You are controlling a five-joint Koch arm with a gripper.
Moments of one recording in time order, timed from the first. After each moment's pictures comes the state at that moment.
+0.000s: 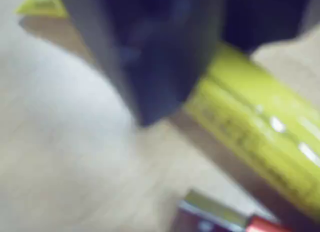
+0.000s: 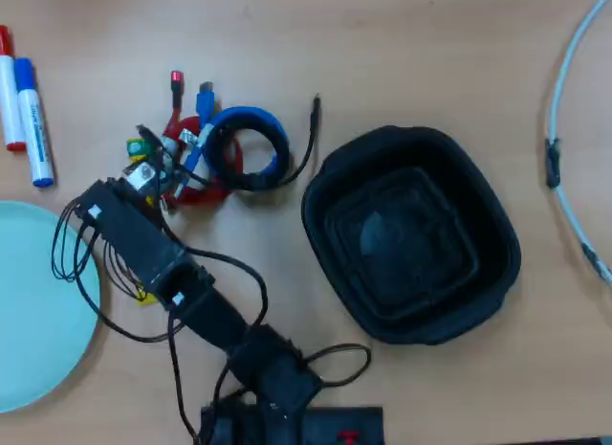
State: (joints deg) arm 45.1 54.2 60.8 84.4 -36.1
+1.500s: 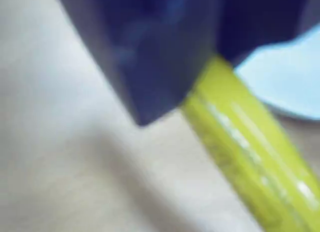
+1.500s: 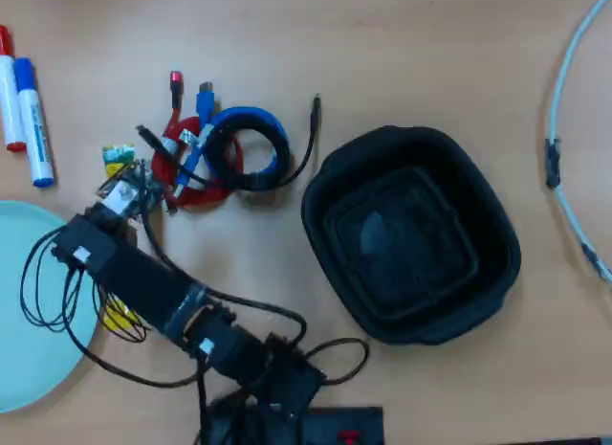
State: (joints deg) arm 37.3 76.1 60.9 93.8 -35.7
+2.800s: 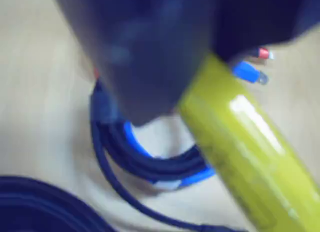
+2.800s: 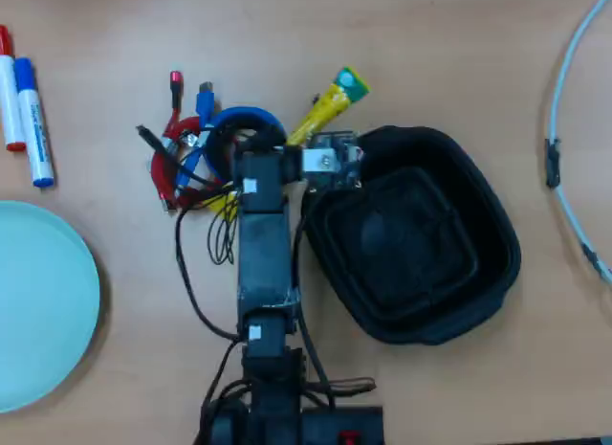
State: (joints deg) arm 92.3 83.0 51.6 94.2 -35.6
